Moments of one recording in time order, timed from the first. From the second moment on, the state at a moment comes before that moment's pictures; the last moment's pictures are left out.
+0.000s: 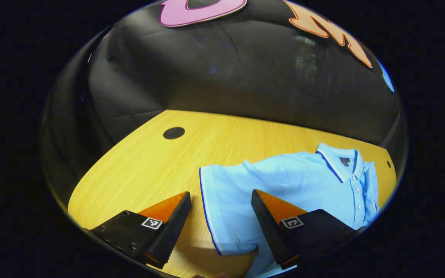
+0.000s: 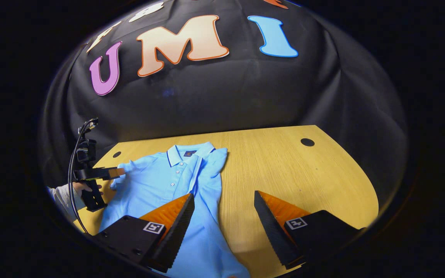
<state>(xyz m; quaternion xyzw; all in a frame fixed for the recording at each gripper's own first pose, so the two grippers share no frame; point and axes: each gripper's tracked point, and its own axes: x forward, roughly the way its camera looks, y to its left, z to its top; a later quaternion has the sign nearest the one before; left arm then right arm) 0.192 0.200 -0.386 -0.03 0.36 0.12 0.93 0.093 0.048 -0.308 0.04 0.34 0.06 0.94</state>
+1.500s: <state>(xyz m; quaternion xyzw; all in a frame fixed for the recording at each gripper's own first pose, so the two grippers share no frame) 0.211 -0.013 -0.371 -0.01 0.37 -0.07 0.93 0.050 0.010 -0.288 0.06 0.35 0.03 0.94</state>
